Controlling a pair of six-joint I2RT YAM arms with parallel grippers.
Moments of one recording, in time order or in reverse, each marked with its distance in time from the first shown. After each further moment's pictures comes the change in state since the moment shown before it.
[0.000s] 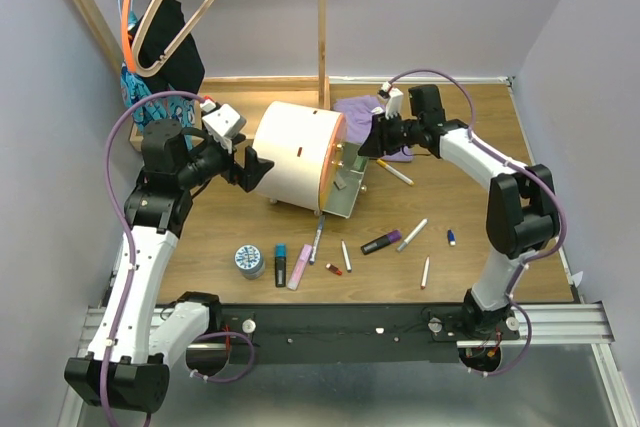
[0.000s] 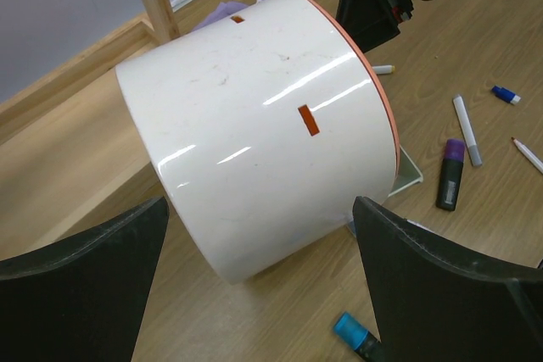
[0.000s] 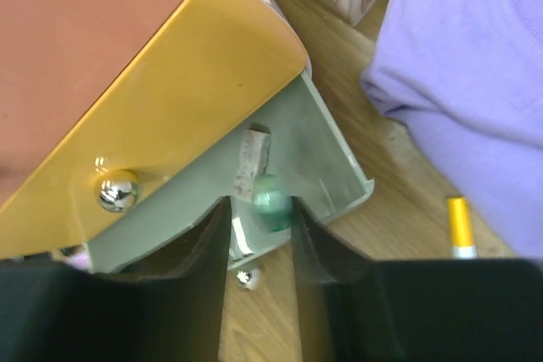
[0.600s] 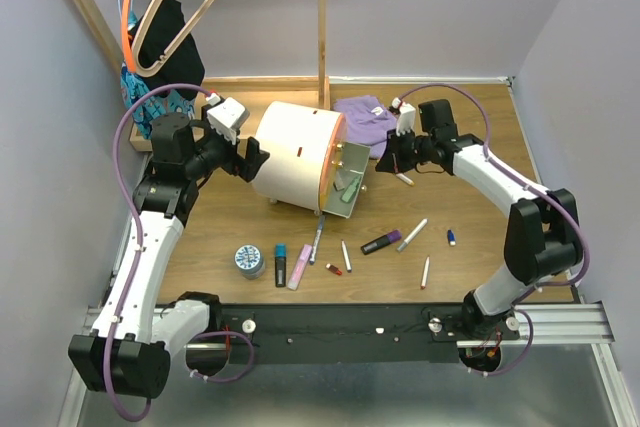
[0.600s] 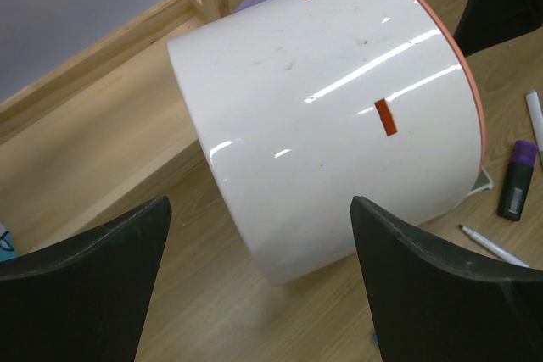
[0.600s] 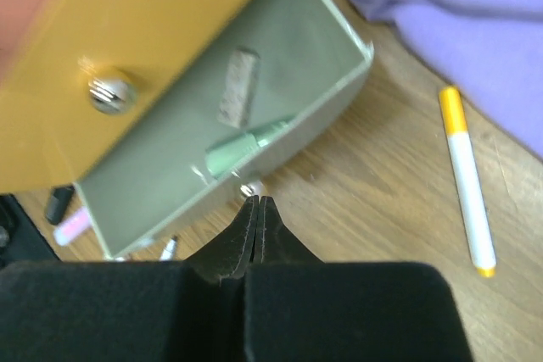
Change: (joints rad) left arm 0.000 0.076 -0.019 0.058 -0.101 0.032; right arm -0.005 -0.198 -0.151 -0.100 0.111 -0.012
